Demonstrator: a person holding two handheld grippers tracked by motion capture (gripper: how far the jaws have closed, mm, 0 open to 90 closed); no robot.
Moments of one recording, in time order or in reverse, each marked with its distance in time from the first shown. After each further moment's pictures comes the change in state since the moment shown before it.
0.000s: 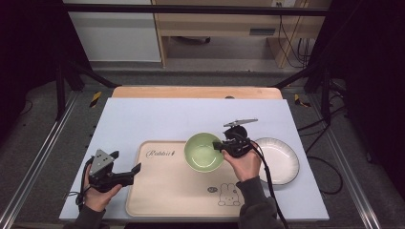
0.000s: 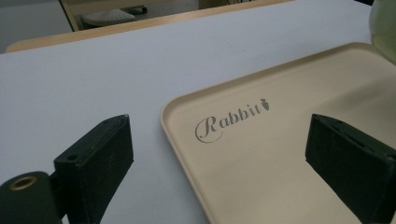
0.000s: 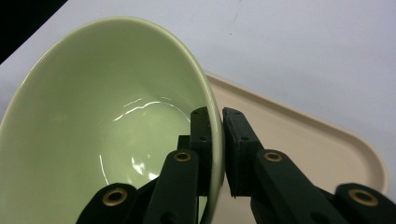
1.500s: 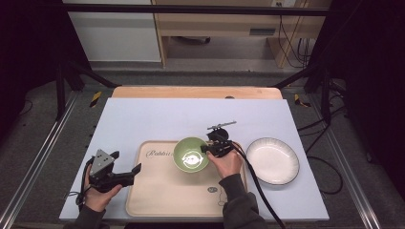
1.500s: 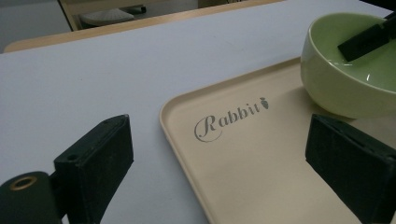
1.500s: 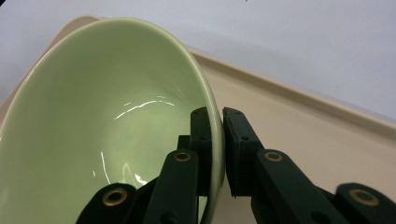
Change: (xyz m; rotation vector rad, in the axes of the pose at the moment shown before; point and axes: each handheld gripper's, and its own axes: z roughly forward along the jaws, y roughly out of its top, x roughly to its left) left arm 0.000 0.000 0.001 0.003 -0.002 0.004; right arm 0.007 -0.003 0.070 0.082 -0.008 0.046
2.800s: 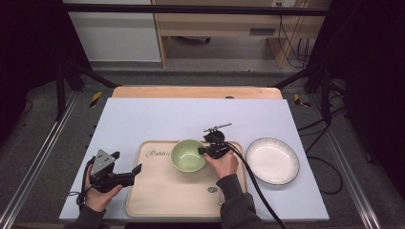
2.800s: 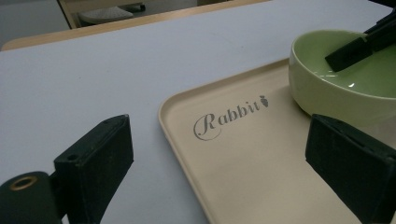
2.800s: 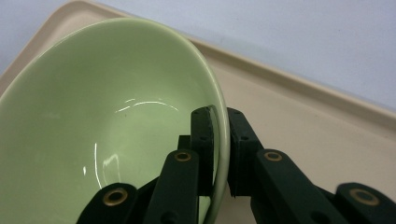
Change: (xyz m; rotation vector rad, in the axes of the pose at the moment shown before) left arm 0.000 -0.001 0.001 0.007 -0.002 0.001; right arm 0.001 -0.004 0.018 0.025 0.009 -0.007
